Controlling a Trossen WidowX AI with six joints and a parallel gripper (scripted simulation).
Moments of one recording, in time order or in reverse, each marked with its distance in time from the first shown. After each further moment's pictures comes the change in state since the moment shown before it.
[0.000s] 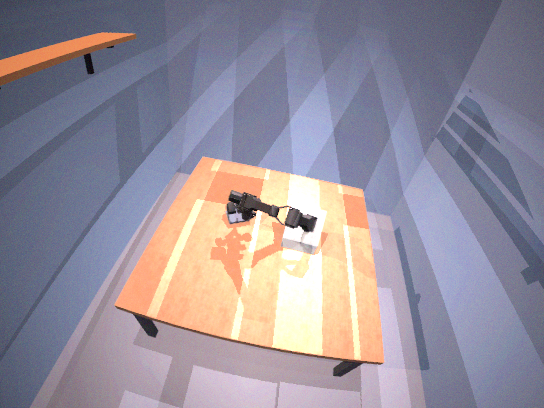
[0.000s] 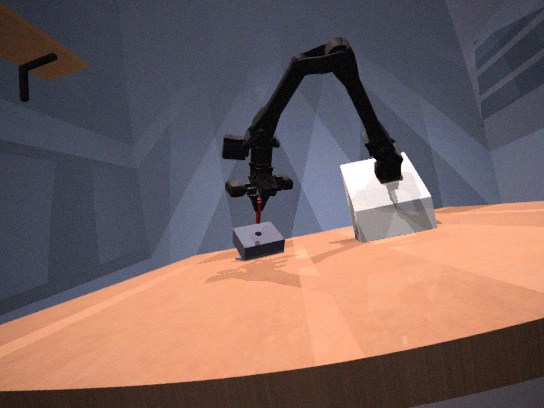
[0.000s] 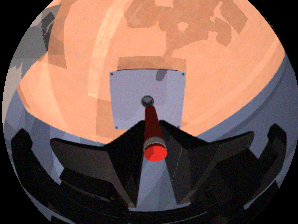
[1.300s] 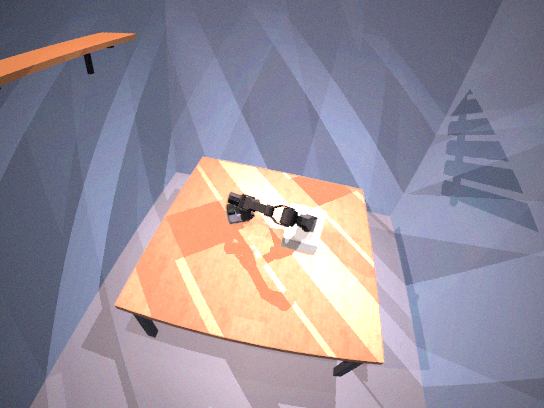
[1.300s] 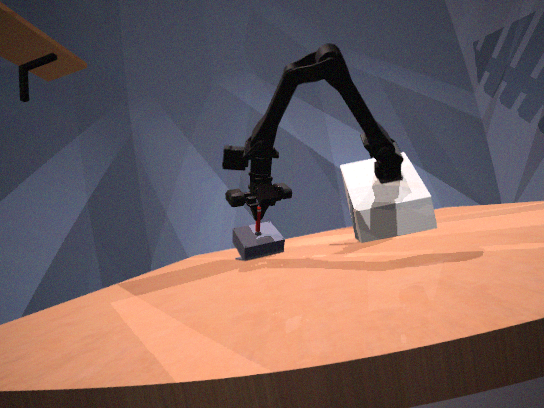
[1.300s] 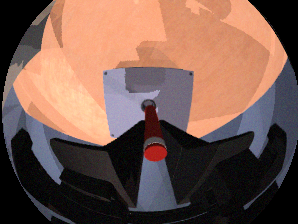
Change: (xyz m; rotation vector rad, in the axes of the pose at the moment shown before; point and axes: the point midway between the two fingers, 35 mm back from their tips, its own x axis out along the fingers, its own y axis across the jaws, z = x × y) arm 0.029 0.001 0.000 -0.004 0.004 0.001
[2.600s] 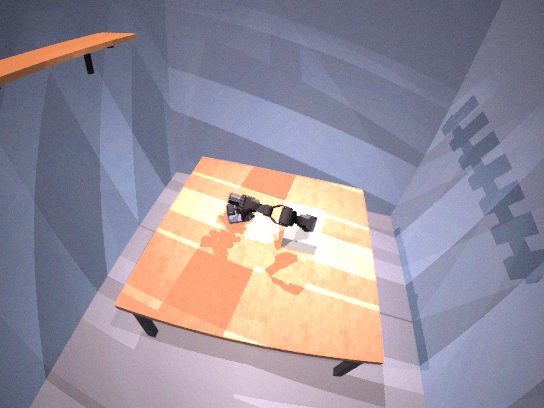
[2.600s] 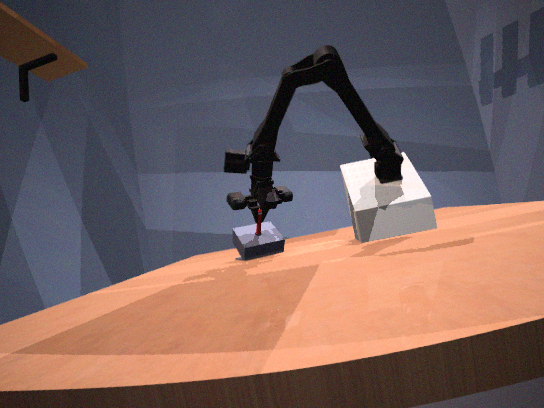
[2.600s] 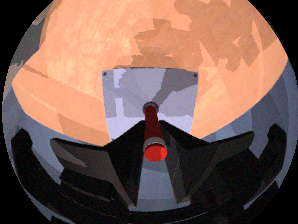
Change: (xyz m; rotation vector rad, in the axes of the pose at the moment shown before) arm 0.009 0.003 0.001 -0.004 0.000 -0.004
